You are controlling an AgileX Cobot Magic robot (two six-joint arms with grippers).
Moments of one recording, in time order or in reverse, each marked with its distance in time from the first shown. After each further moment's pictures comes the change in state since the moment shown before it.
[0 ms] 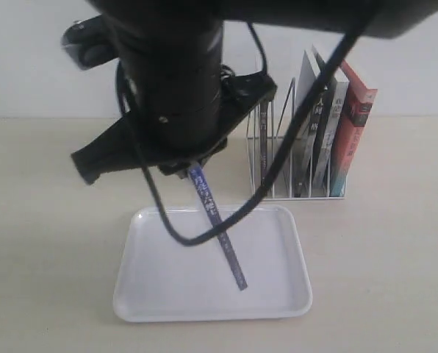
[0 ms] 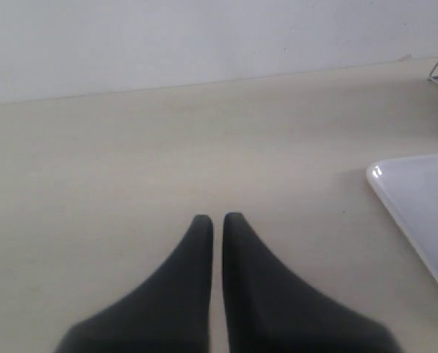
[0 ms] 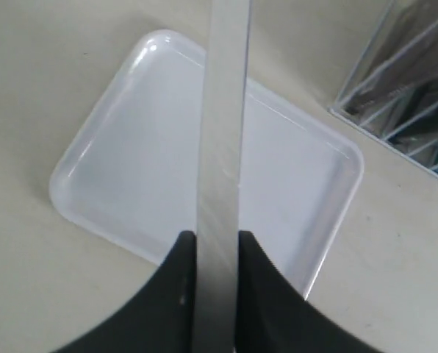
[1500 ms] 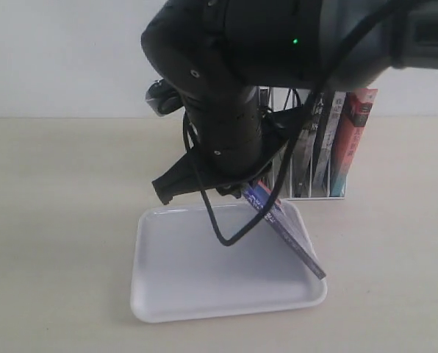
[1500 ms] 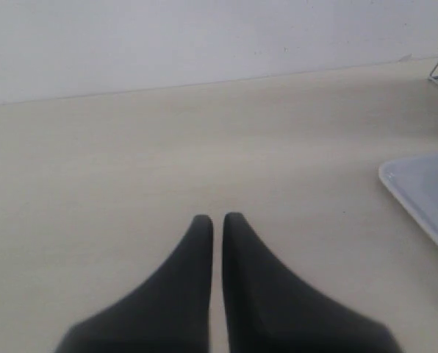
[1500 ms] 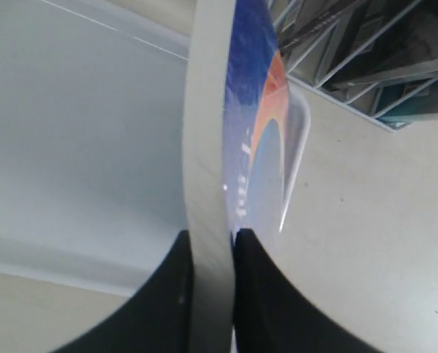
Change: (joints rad) left arm 0.000 0.000 0.000 0.000 0.000 0.000; right arm -0.144 0.089 0.129 -0.020 -0.028 0.006
